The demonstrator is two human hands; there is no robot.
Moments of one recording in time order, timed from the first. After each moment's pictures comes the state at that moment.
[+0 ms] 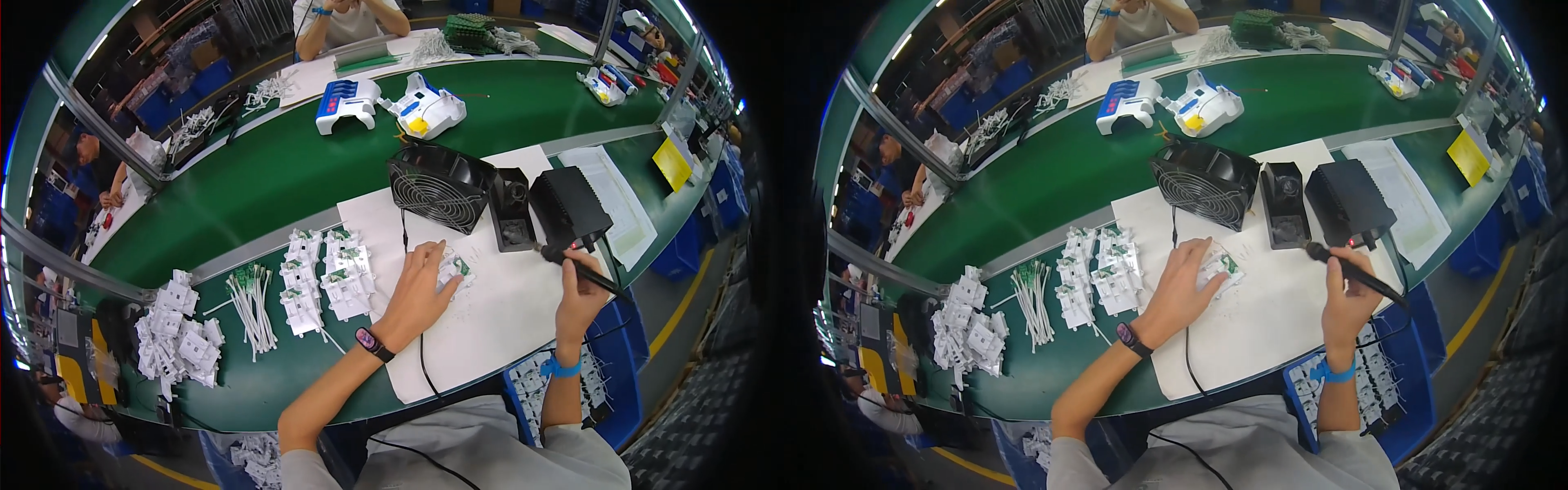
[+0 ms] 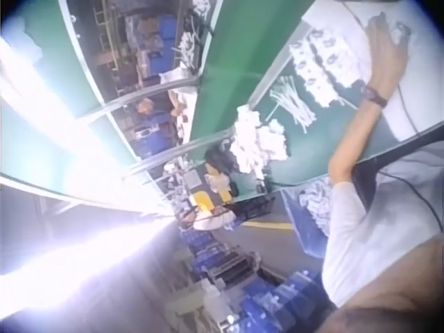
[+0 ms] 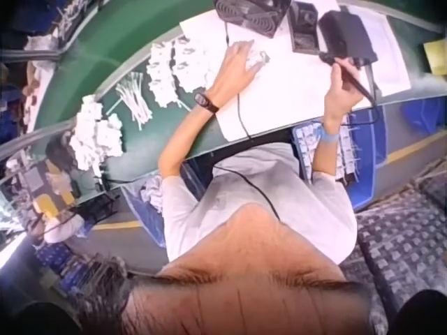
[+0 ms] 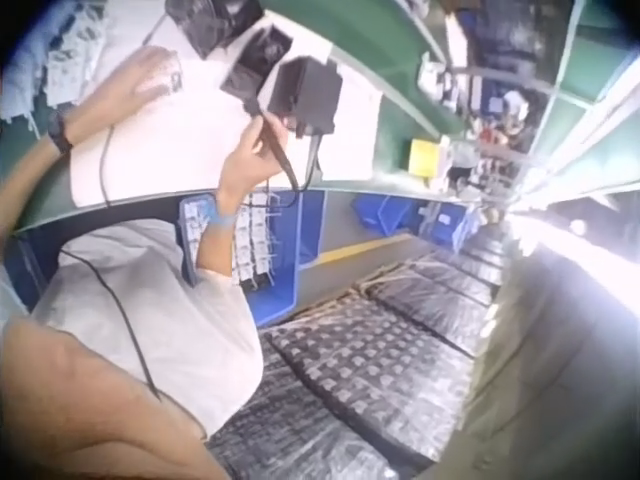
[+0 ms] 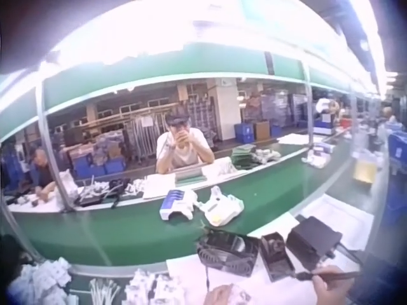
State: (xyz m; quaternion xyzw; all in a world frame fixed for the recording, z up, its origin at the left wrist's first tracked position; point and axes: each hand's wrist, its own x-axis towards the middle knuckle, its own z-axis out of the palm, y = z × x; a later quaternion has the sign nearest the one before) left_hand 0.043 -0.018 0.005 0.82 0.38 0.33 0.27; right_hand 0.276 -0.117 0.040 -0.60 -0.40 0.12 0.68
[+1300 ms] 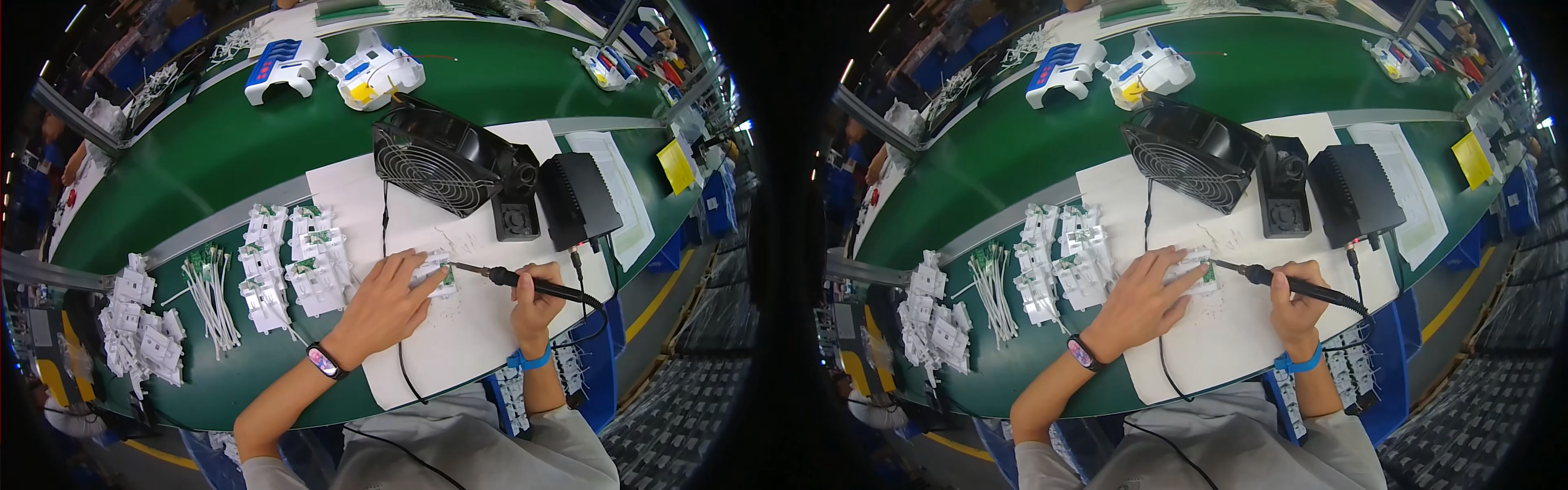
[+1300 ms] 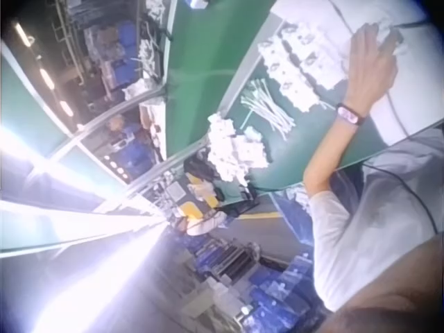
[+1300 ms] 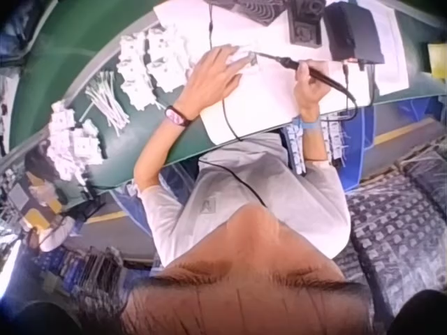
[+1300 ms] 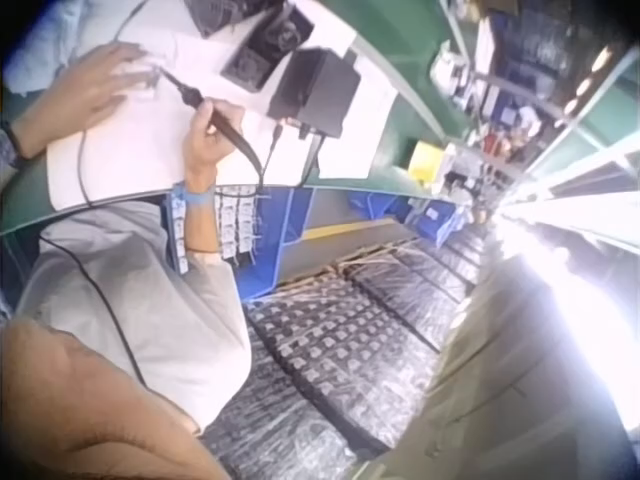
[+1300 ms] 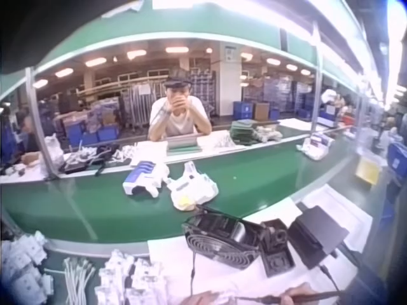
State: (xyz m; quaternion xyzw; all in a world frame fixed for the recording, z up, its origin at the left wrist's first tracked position) left_hand 0.010 -0.018 0.003 0.92 0.29 0.21 0.15; right_hand 0.256 -0.097 -0.029 -0.56 -0.49 0.19 0.64
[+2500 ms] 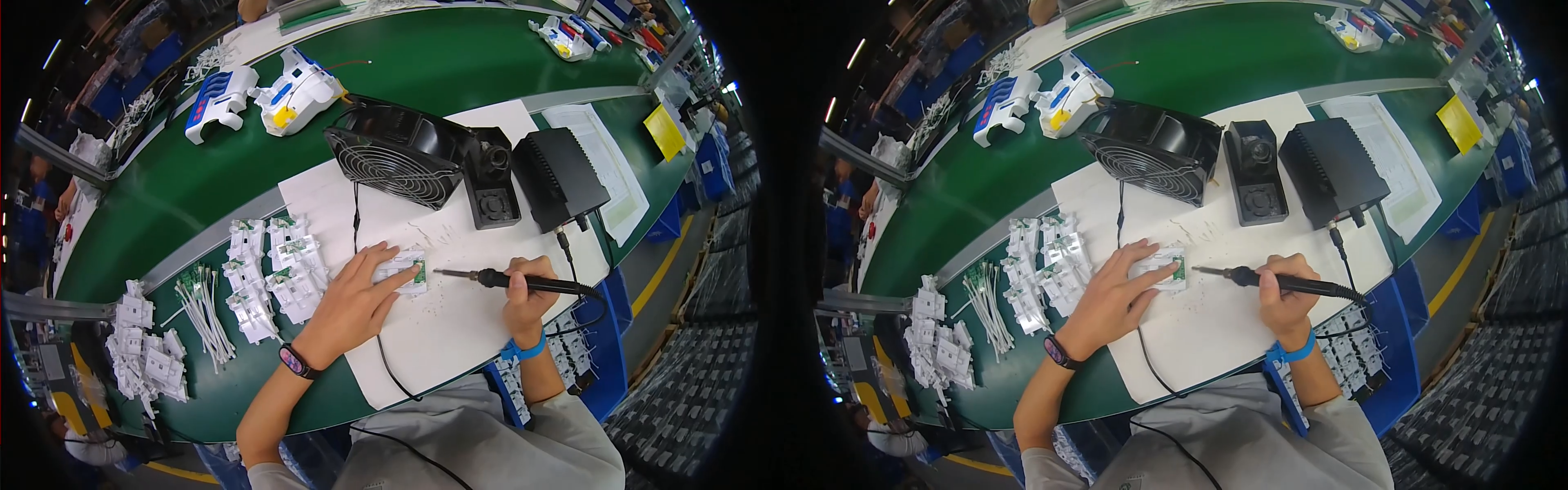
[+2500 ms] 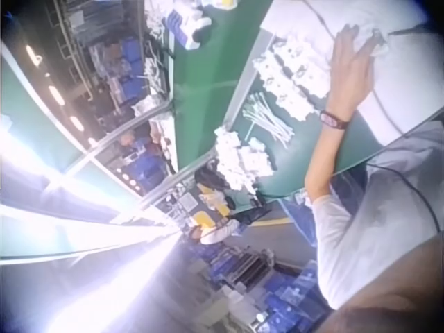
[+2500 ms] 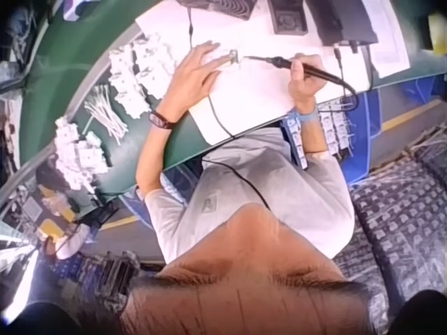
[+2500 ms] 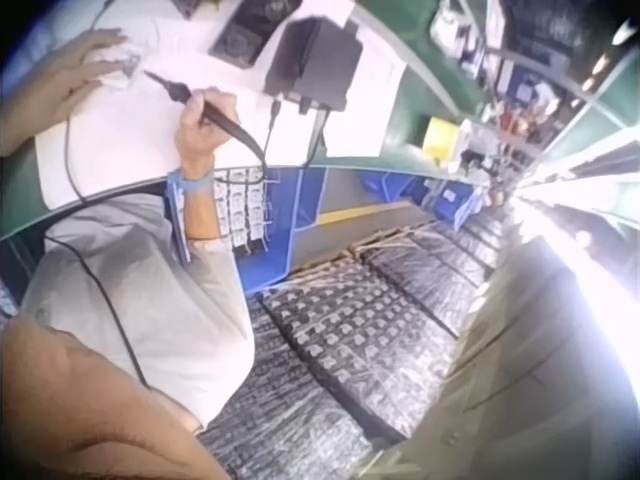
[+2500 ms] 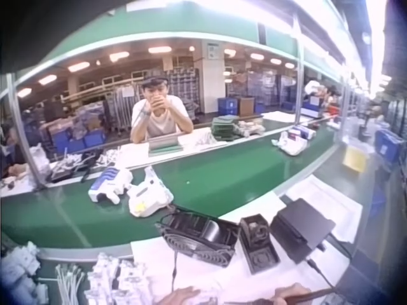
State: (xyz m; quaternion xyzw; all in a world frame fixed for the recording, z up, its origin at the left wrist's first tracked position) left_hand 0.002 -0.007 0.014 0.90 0.28 0.19 0.26; right_hand 0.264 -0.105 -0.025 -0.52 -0.50 0.17 0.67
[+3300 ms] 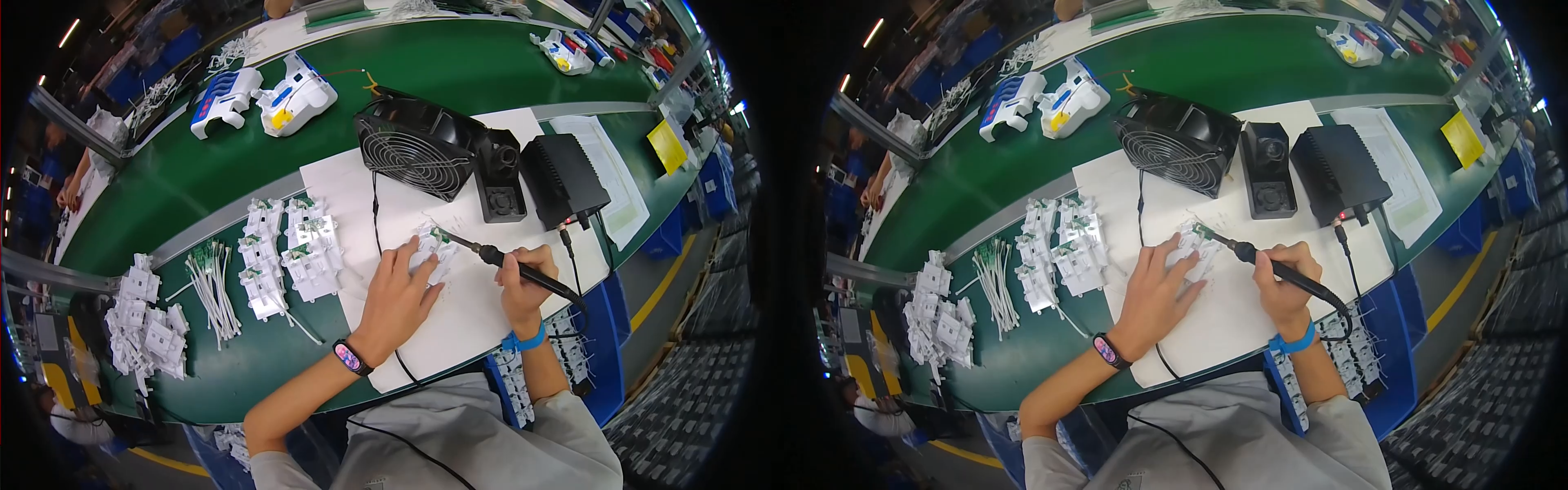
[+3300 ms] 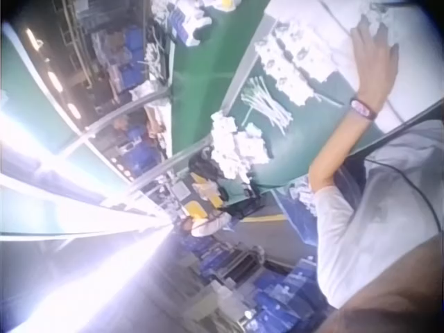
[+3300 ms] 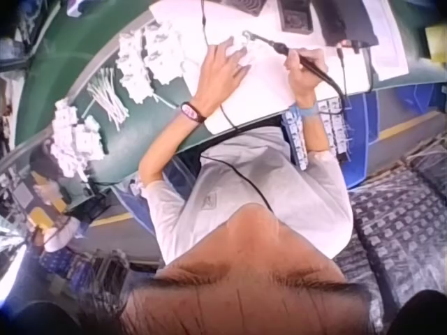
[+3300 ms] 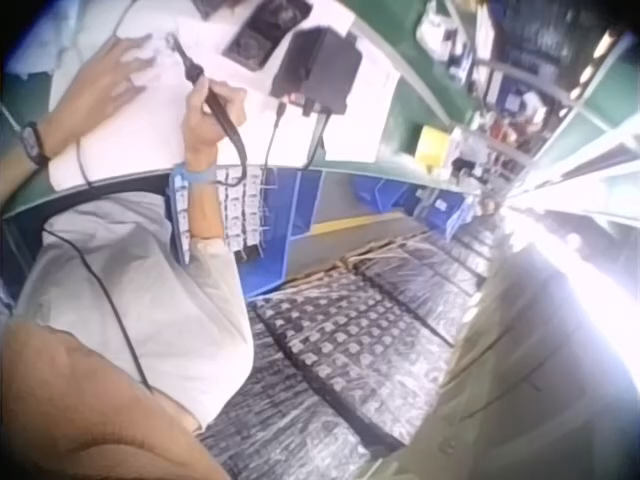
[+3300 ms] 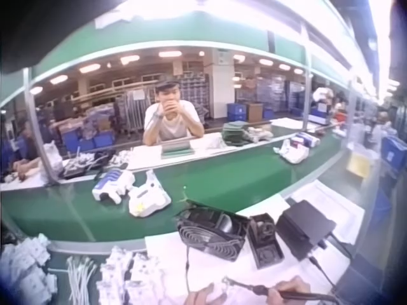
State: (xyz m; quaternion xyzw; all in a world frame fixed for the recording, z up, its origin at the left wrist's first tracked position) left_hand 0.038 -0.053 -0.010 0.86 0.37 0.29 0.18; right_hand 0.252 -0.100 -0.023 -0.52 -0.51 0.17 0.67
